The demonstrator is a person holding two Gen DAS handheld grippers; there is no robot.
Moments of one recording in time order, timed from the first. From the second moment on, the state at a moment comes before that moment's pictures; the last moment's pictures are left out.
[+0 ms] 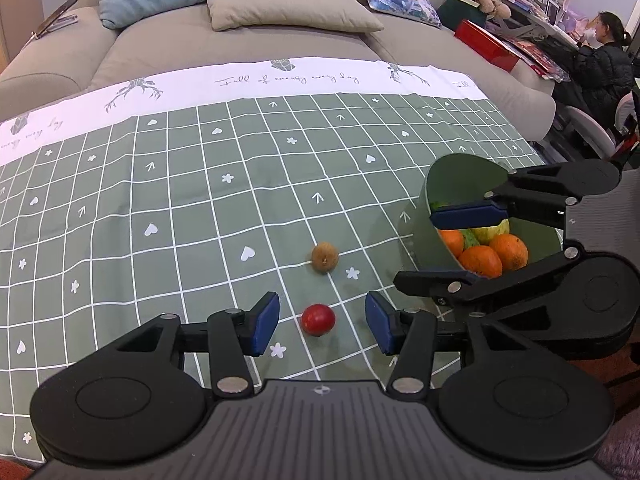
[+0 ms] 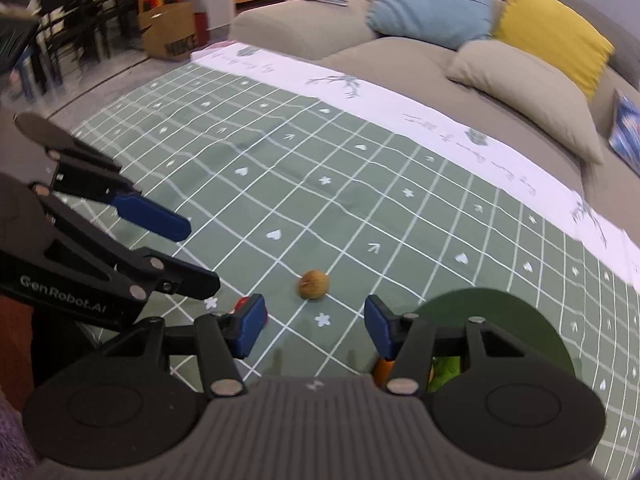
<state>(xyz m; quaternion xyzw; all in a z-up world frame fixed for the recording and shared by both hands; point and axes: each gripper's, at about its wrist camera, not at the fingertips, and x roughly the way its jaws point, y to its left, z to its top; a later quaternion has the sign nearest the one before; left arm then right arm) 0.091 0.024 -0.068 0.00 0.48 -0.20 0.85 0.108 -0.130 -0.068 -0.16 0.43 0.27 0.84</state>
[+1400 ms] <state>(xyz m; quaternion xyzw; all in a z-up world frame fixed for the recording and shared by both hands) 0.139 0.002 -0.149 0.00 0.57 -0.20 0.79 0.179 -0.107 -0.121 -0.20 0.50 0.34 0.77</state>
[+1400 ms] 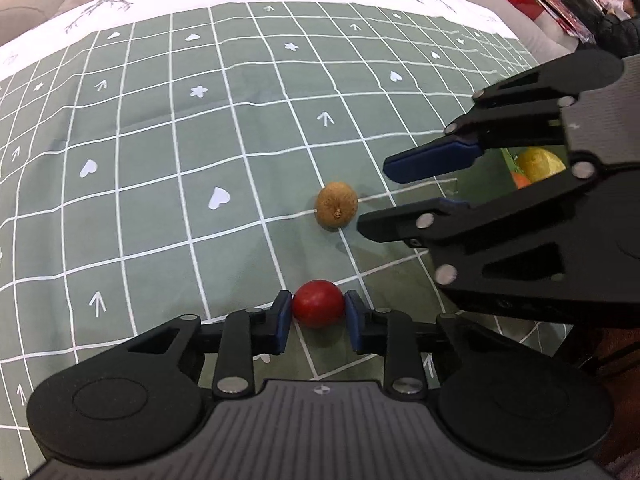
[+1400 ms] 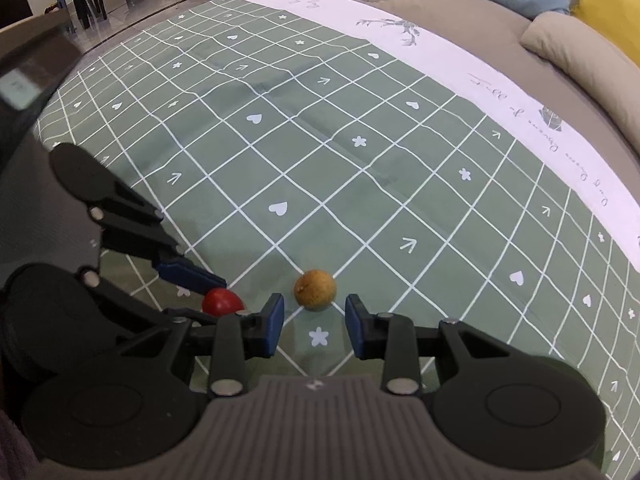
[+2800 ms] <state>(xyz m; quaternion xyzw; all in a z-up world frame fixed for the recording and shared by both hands) 0.131 0.044 -0.096 -0.05 0.52 -0.13 0.84 0.174 -0.089 -0.115 -0.14 0.54 0.28 0.78</state>
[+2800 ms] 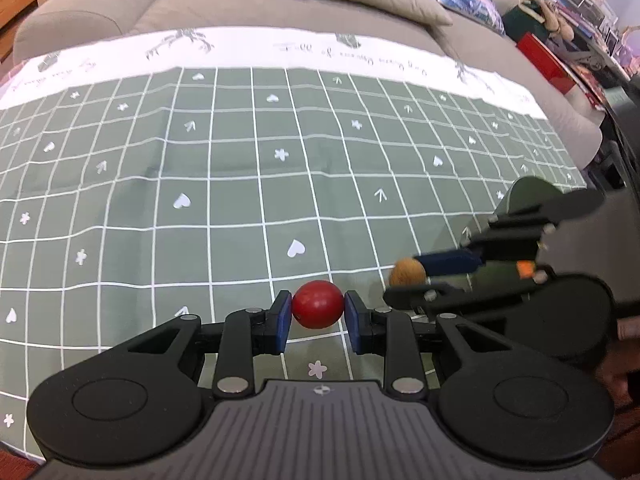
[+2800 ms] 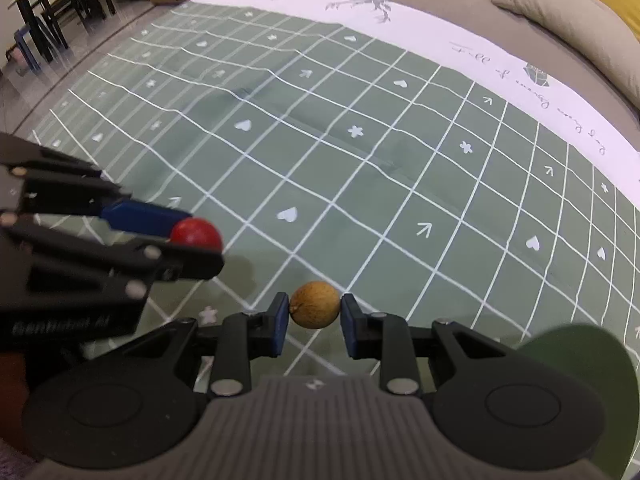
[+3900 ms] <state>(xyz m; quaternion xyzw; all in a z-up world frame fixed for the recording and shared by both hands) 0.081 -0.049 -0.029 -0.01 0.47 -0.24 0.85 0.062 -0.218 -0.034 -0.03 0.48 0.20 0.85</state>
